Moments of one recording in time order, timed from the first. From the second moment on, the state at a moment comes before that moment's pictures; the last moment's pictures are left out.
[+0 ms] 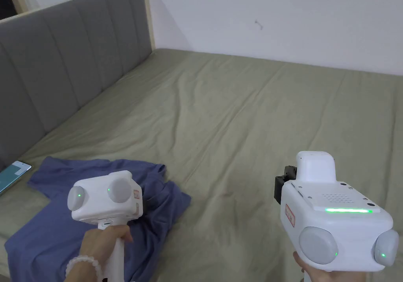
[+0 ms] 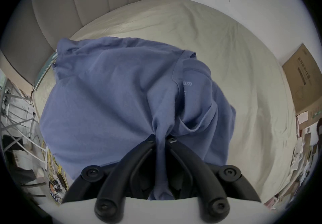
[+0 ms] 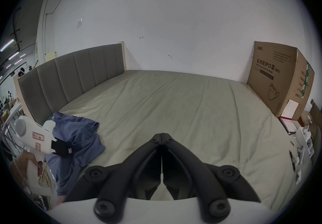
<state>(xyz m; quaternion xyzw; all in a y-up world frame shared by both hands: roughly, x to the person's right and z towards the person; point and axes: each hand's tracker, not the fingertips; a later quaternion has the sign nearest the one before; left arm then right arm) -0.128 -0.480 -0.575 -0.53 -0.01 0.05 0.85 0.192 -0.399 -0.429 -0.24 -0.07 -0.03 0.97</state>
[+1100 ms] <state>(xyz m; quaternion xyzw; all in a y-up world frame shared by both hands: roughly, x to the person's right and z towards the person) 0.364 -0.456 -0.422 -0.50 -0.48 -0.09 0.71 0.458 -0.366 -0.211 -0.19 -0.41 -0.13 0.88</state>
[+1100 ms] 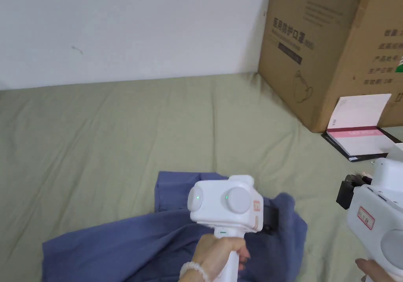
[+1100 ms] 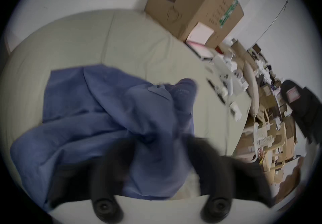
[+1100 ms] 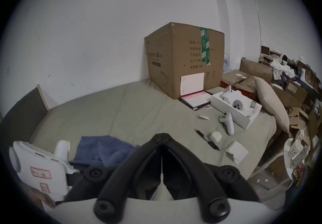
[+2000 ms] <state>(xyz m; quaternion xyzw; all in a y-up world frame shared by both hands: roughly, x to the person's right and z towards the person) 0.063 -0.501 -0.639 -0.54 -0.11 -0.02 0.83 0.409 -0.421 -0.324 -0.27 -0.27 -0.14 0.91</state>
